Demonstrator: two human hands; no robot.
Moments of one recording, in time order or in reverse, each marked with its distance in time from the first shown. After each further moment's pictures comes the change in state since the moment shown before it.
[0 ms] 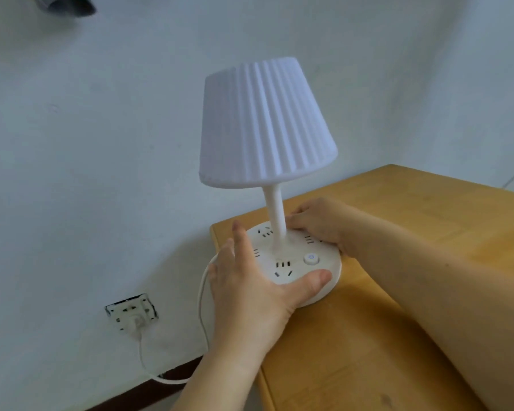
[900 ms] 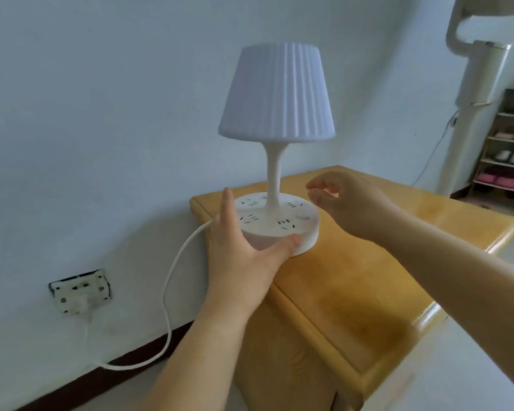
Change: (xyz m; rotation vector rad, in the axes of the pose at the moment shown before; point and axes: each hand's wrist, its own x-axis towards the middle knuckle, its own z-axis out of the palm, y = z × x) left_hand -0.024 -0.026 -0.037 -0.495 -0.111 0.093; right_hand -0.083 0.007 0.004 -0.525 0.485 -0.276
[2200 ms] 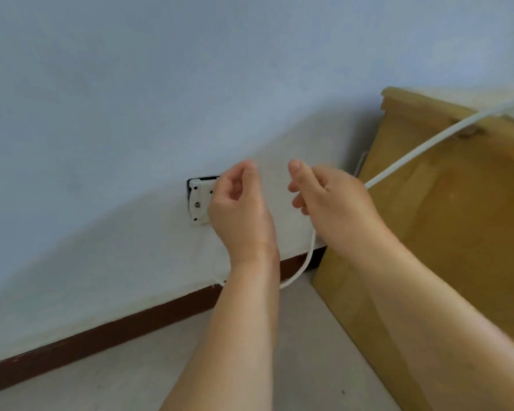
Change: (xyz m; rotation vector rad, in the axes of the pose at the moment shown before) left_hand 0.047 -0.215 -0.158 -0.693 0.645 -0.254; right_hand -0.026 -0.179 0.292 0.166 -0.054 0.051
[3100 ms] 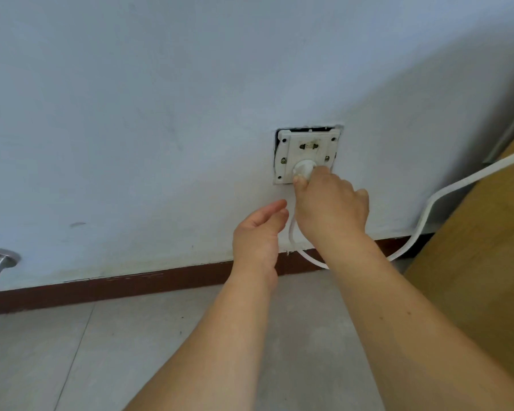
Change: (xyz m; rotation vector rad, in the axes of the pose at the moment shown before) left_hand 0.034 -0.041 -0.117 0.315 -0.029 -0.384; right_hand 0.012 0.009 0.151 -0.355 -0.048 -0.115
